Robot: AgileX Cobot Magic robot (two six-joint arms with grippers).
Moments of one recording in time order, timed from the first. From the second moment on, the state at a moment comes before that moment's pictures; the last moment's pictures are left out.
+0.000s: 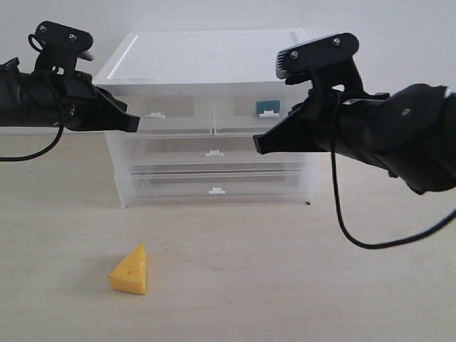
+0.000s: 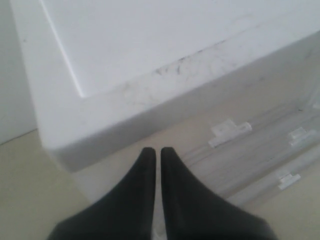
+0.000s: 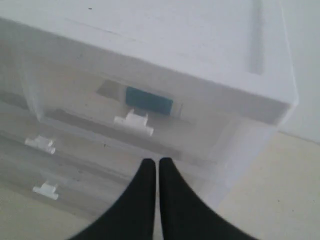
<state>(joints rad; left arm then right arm) -0.25 1.72 -1.09 -1.70 0.15 1.90 0.59 1.61 -0.92 0.96 -0.34 -0.97</state>
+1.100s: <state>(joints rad) -0.25 1.51 -0.88 -1.73 0.44 1.80 0.59 1.43 -0.82 1.06 -0.29 -0.90</state>
